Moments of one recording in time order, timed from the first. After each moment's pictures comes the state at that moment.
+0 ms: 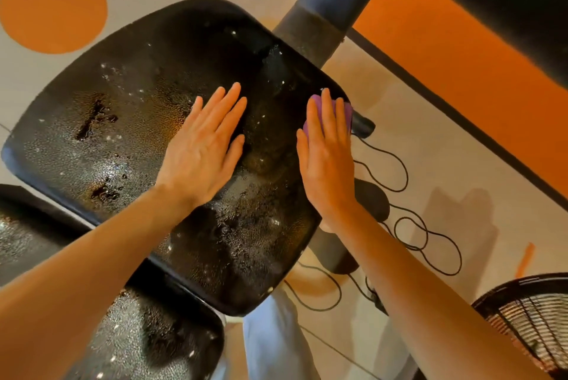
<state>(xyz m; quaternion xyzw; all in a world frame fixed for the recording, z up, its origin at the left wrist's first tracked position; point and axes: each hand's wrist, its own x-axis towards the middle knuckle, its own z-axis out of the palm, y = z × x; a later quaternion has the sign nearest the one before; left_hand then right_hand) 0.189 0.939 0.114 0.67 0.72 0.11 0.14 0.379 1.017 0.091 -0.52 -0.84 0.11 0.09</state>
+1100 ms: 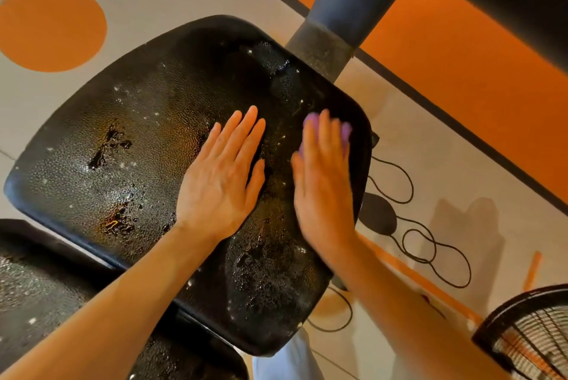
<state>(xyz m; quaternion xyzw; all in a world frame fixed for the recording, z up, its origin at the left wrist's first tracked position) 0.190 0.932 0.101 0.67 0.72 0.14 0.13 0.343 0.984 0.099 -0.55 -0.83 0.09 0.07</state>
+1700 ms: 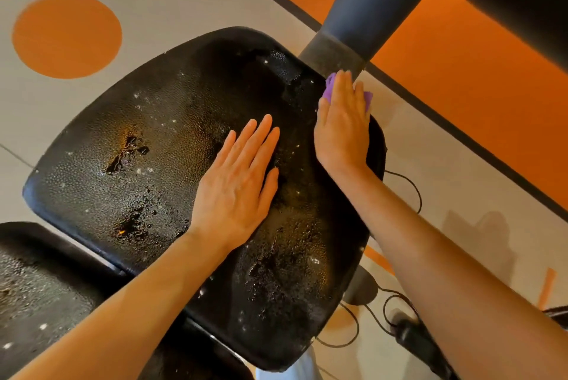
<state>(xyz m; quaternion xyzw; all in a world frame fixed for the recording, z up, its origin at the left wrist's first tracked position) 0.189 0.932 0.100 0.67 0.72 0.15 0.13 0.310 1.083 0.095 -0.61 -0.78 0.09 0.10</state>
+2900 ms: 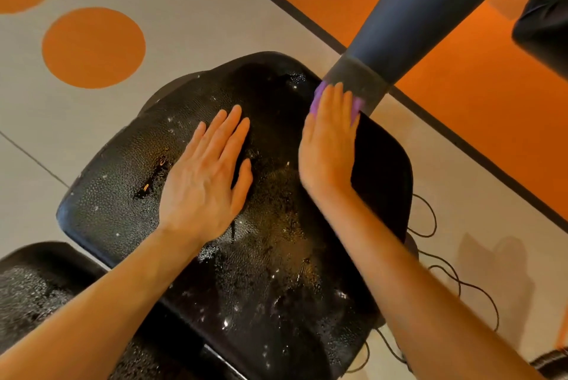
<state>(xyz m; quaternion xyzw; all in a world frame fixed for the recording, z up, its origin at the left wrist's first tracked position) 0.117 0.937 0.105 0.63 0.76 0.13 0.09 0.250 1.060 0.086 -0.59 -0.79 0.09 0.10</state>
